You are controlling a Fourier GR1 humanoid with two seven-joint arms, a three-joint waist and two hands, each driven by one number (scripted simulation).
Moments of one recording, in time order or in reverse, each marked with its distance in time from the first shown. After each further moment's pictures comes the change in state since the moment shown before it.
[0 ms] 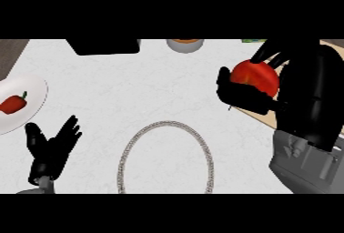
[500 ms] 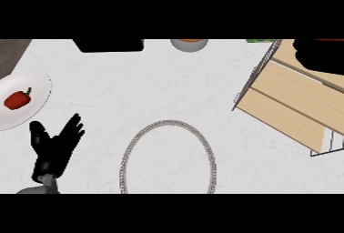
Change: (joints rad) left arm -0.014 -0.007 -0.013 0.005 -0.011 -0.004 -0.007; right arm -0.099 -0.124 -0.312 -0.050 -0.117 0.208 -0.055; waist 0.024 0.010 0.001
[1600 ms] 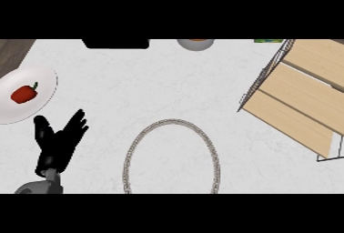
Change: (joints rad) left arm -0.037 -0.007 -0.003 0.007 -0.010 -0.016 0.015; right arm 0.037 -0.165 -0.261 0.294 -0.145 0.172 -0.225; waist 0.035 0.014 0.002
